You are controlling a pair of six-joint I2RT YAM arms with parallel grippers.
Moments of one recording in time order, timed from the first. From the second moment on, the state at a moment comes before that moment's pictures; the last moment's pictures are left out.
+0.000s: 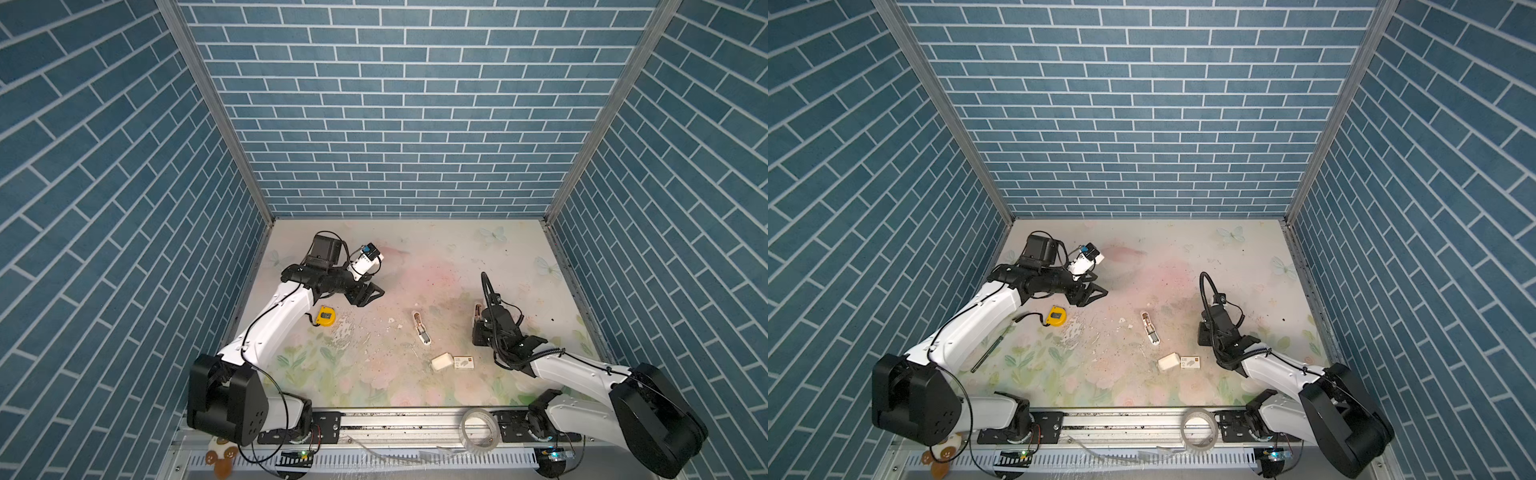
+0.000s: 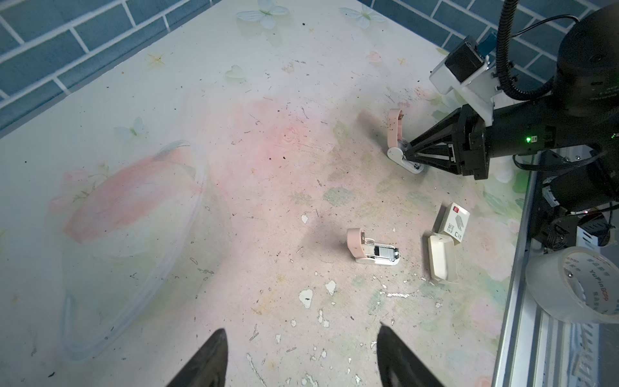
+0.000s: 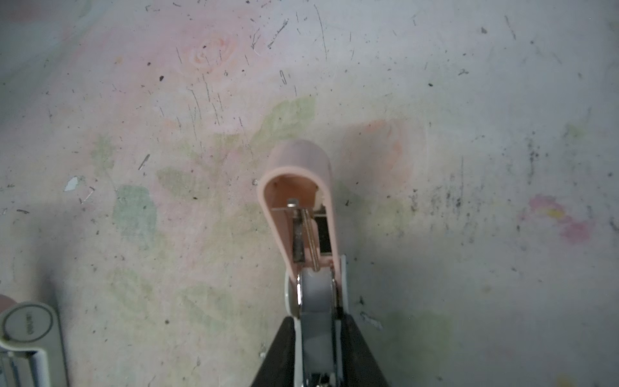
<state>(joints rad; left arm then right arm) -0.29 1.35 1.10 -0.65 0.61 0.44 0.62 1.17 0.34 -0.02 0.22 0.53</state>
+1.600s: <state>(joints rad) -0.29 1.34 1.10 -0.64 0.62 0.43 0.51 1.21 0.49 -0.18 0.20 0.55</state>
